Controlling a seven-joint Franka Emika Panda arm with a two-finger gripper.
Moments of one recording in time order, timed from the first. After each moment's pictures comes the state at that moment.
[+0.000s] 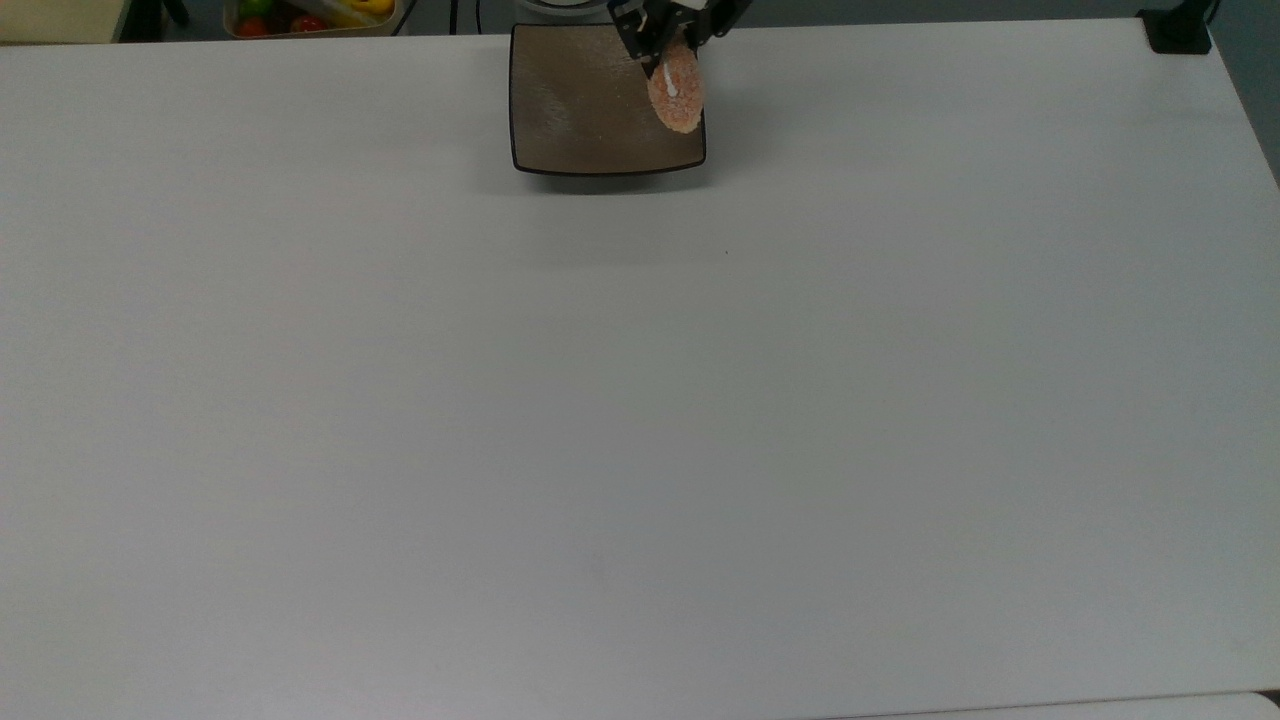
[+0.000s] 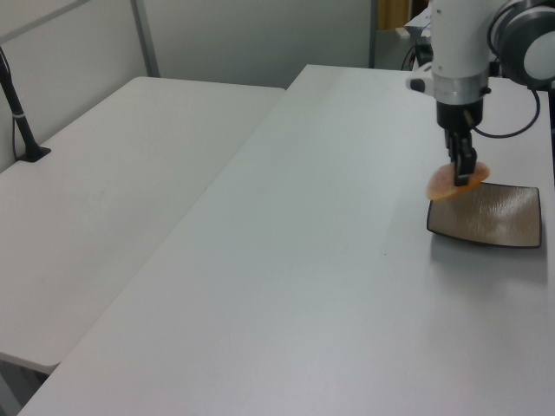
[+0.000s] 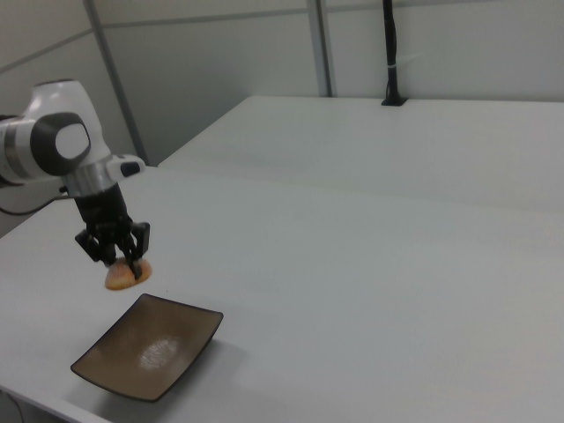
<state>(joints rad) 0.37 -0.17 0.03 -2.17 -0.09 1.87 -0.03</state>
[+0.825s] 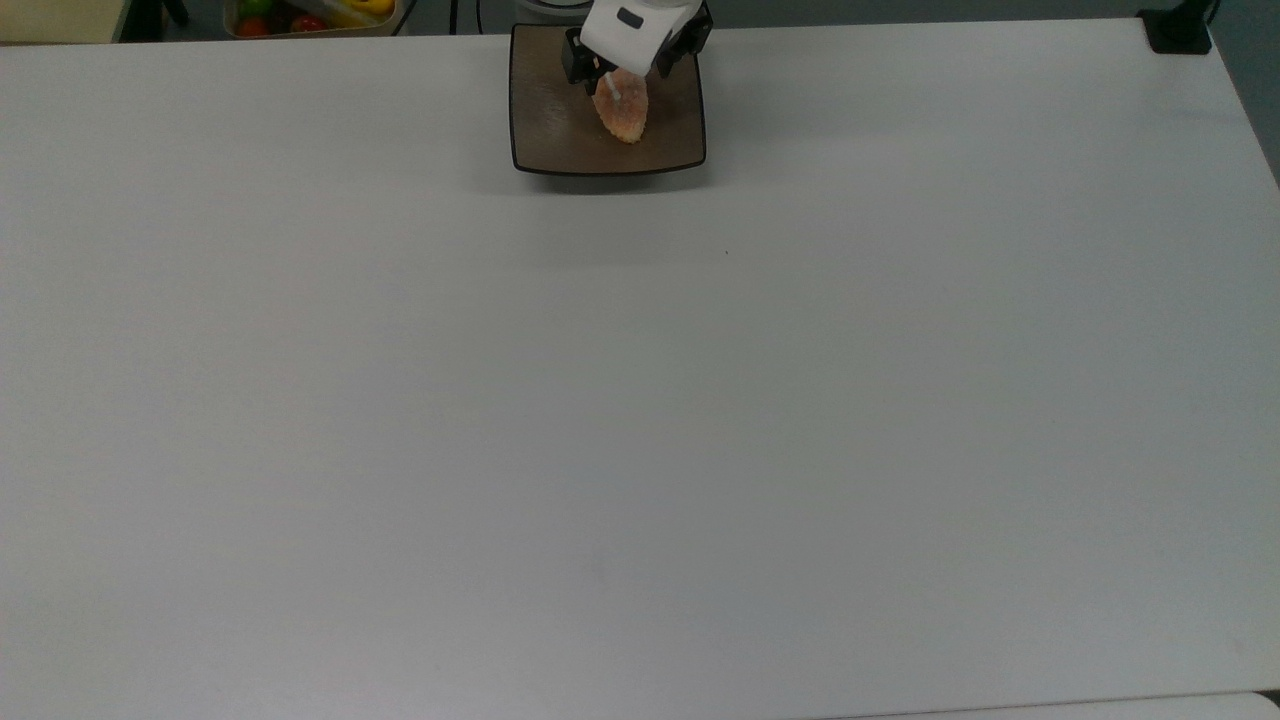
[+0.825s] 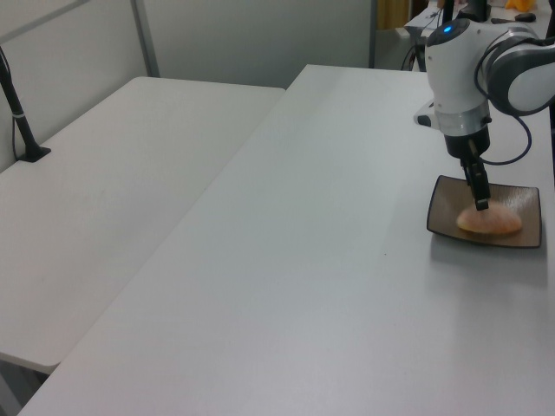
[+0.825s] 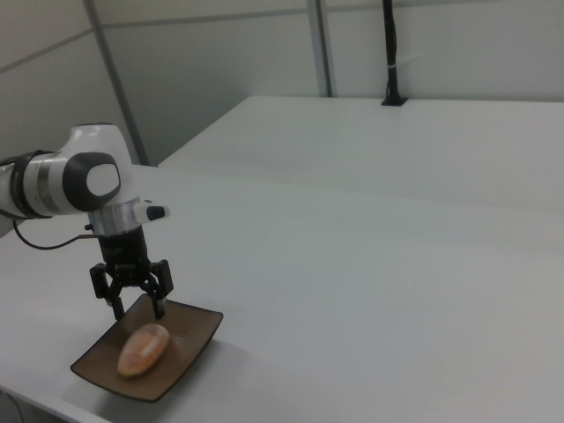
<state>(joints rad) 0.31 -0.12 0.03 -2.27 -0.09 1.87 -0.05</state>
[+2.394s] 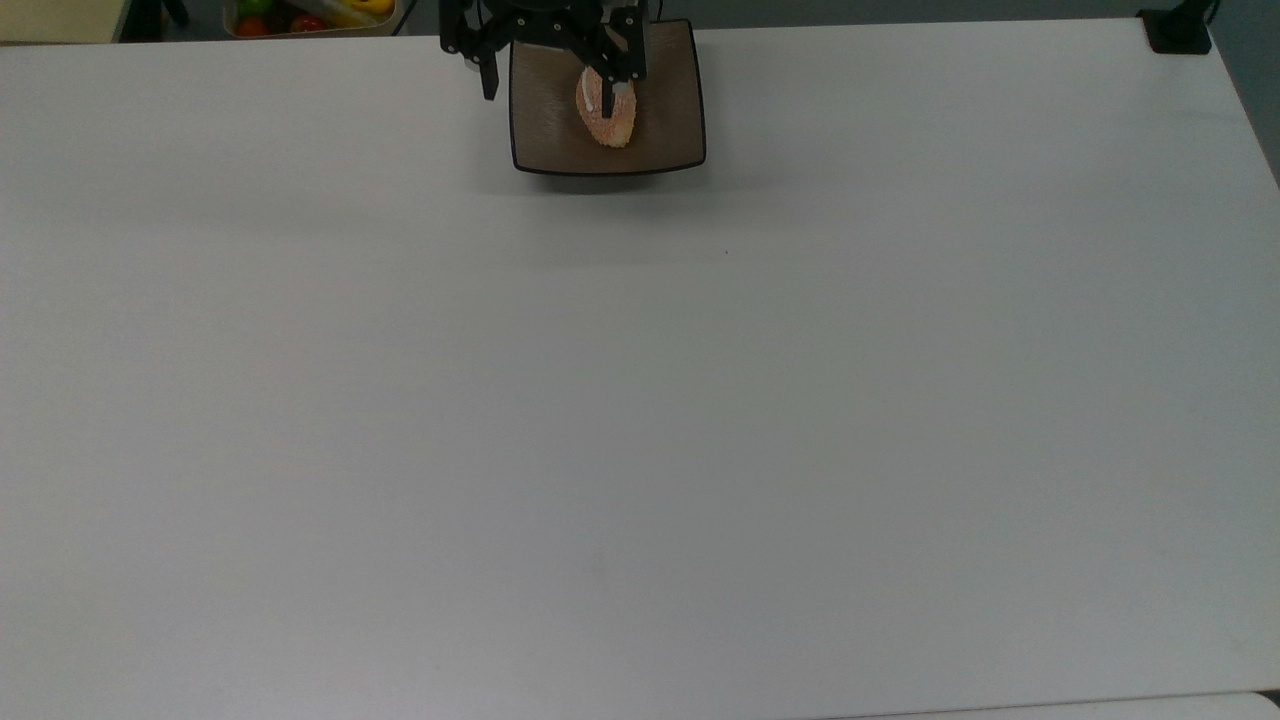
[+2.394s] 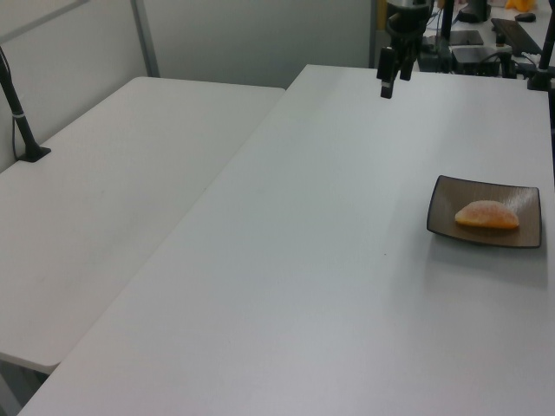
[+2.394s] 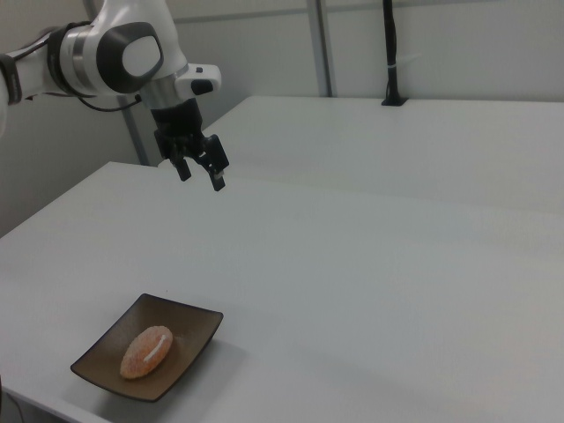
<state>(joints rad) 0.11 0.04 0.02 -1.67 -0.04 1.79 0.22</state>
